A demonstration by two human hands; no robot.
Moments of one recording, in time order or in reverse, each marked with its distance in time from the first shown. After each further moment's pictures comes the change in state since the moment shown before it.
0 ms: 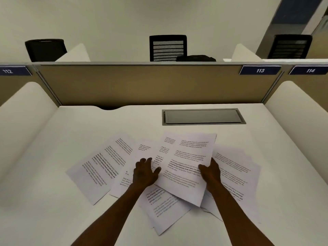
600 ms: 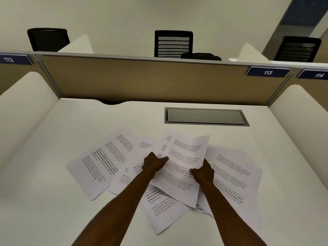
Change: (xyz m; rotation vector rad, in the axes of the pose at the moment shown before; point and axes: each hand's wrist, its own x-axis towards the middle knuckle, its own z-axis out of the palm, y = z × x) left_hand 0.035 0.039 0.001 -0.453 -0.097 -0.330; right_hand 0.006 0.006 0.029 -0.381 -0.018 -0.069
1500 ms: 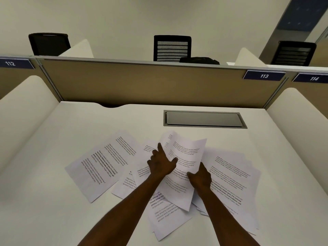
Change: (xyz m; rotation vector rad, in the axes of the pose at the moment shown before) left_hand -0.022 0.025 0.022 0.308 0.121 0.231; right_hand -0.013 0.005 0.005 -0.035 0.004 -0.031
